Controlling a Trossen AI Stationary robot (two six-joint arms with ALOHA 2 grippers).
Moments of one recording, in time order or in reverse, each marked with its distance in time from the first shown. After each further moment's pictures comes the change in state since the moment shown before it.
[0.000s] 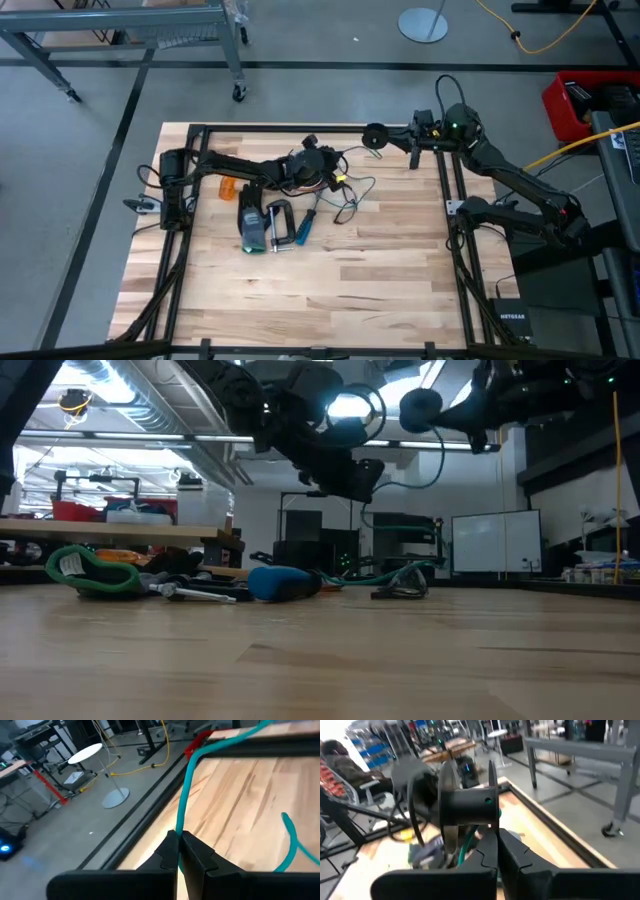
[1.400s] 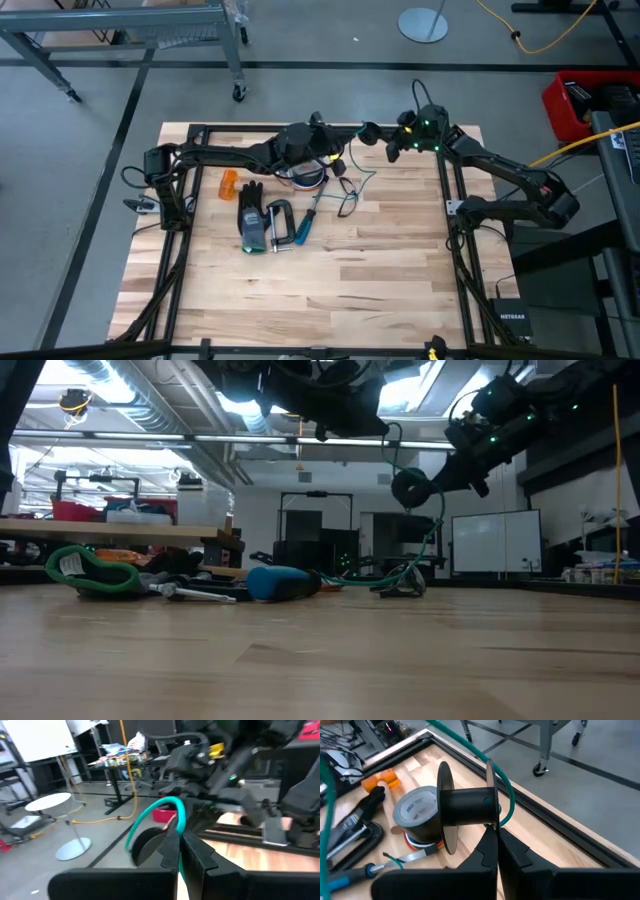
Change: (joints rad) left arm 0.050 -0.111 0.097 0.084 0.309 -0.025; right arm 0.002 0.243 0.000 -0.057 0.354 -0.035
